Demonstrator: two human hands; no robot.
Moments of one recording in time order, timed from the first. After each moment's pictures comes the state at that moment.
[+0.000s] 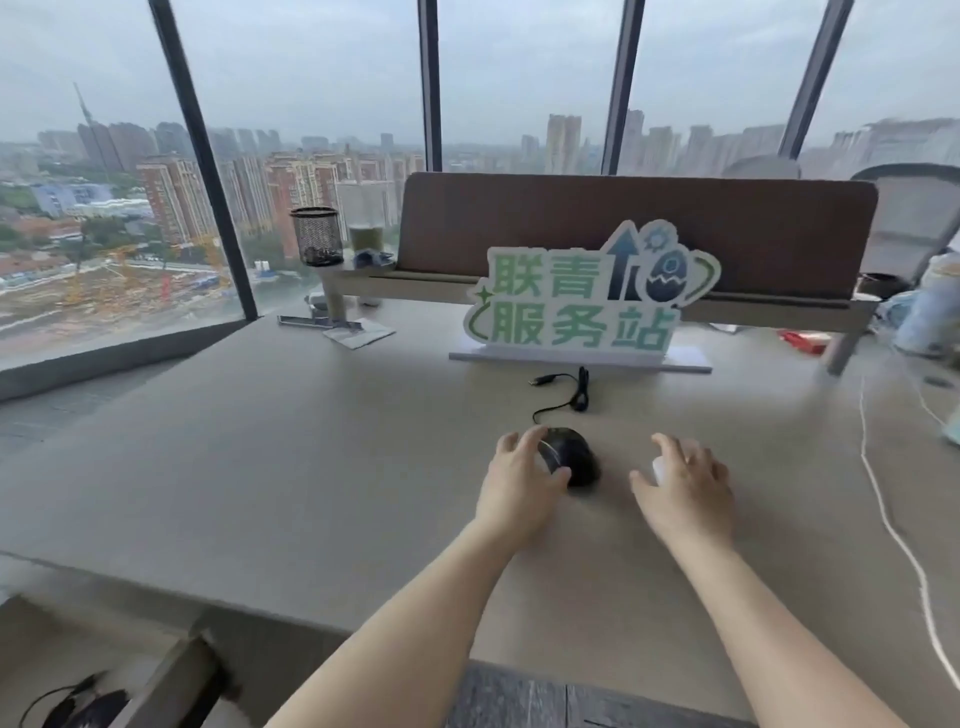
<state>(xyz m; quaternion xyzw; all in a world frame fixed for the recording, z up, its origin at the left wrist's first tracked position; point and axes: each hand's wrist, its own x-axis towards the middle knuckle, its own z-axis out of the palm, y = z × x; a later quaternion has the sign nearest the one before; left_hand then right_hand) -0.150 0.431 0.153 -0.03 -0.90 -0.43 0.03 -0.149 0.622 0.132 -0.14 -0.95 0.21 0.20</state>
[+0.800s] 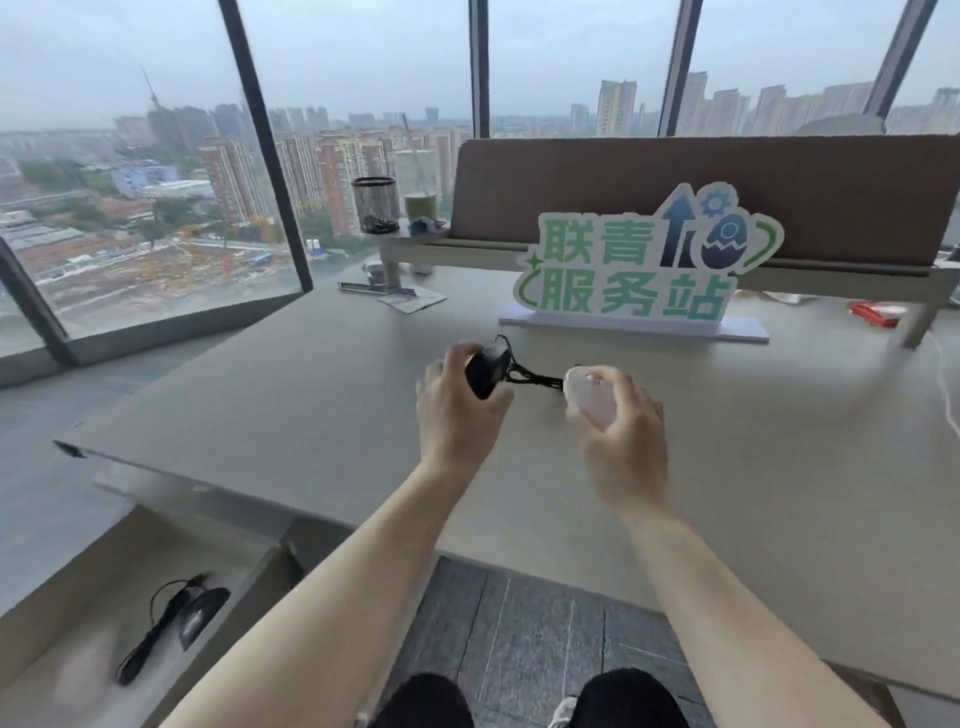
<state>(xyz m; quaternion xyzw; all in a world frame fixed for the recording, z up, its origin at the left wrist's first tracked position) -0.096 0.342 0.202 0.06 -0.85 -0.46 0.26 -0.088 0.505 0.178 0.04 -0.84 0.46 0.28</state>
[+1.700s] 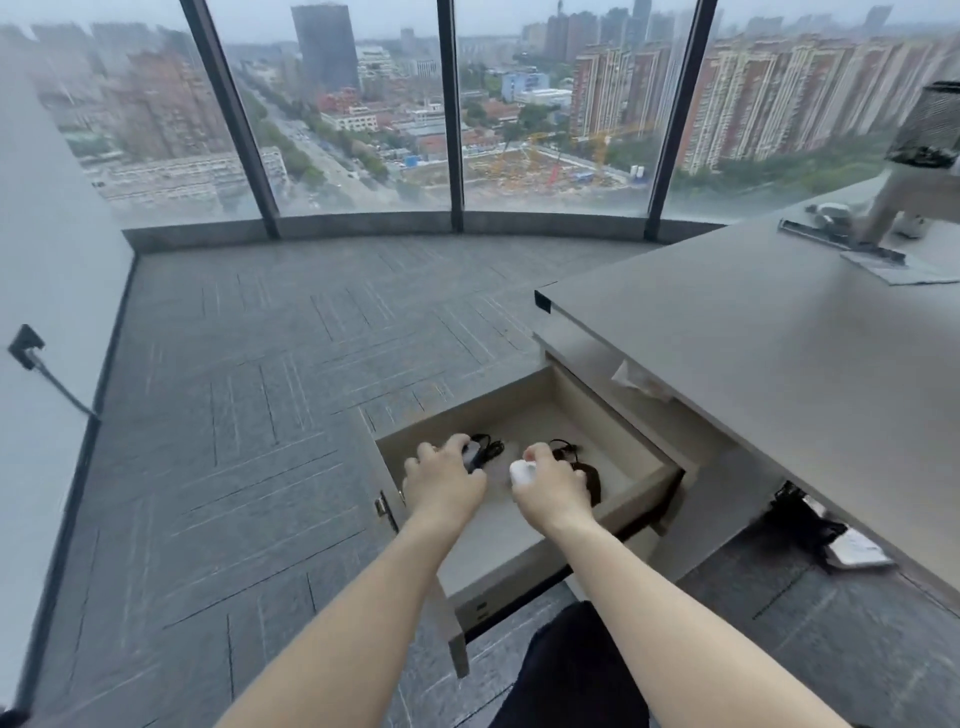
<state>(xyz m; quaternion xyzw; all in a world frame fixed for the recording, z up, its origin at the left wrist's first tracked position) 0.172 -0.025 0.058 0.51 -0.82 -0.24 0.07 0.070 0.066 0.046 0.31 -0.88 0.28 -0.23</state>
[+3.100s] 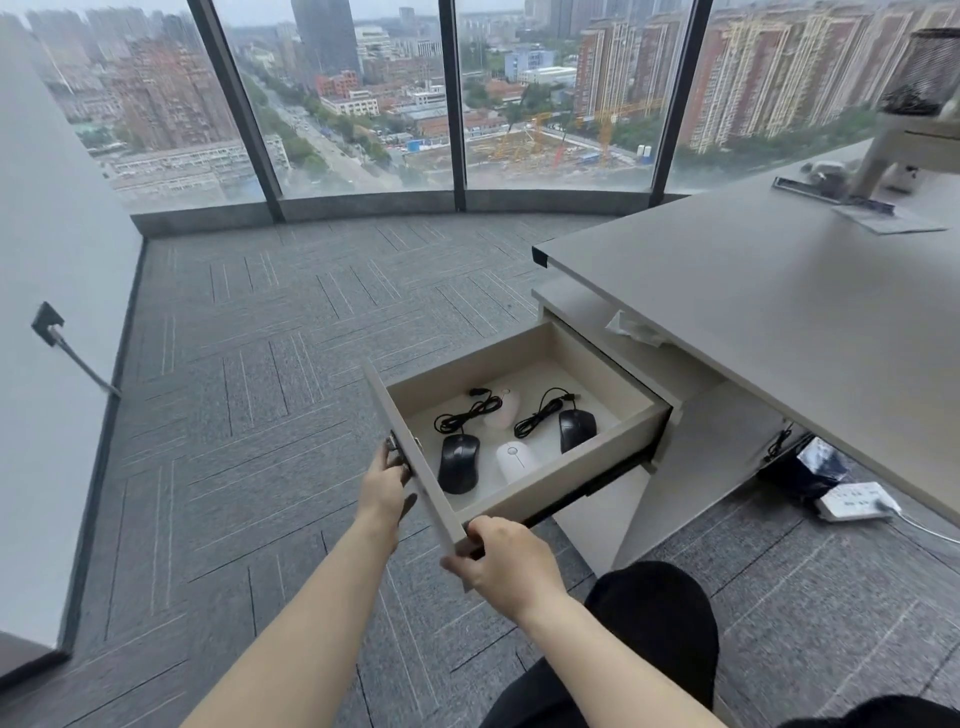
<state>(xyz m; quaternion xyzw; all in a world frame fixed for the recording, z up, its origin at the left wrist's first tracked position) 0.268 -0.012 0.000 0.52 -0.46 -0.67 0.27 0.187 0.152 0.005 0.49 -0.80 0.25 -0.22</state>
